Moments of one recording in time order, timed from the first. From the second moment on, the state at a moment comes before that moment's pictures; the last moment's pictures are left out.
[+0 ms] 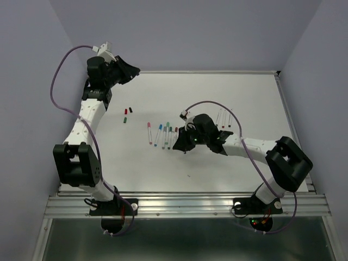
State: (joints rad) left arm -0.04 1.56 1.40 -0.01 0.46 -0.62; right arm 0.77 1.59 0.87 0.14 -0.39 0.42
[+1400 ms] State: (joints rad) left arm -0.09 1.91 1.29 -0.43 -0.09 -0.45; right arm 0.55 1.85 1.26 -0.33 0.41 0.52
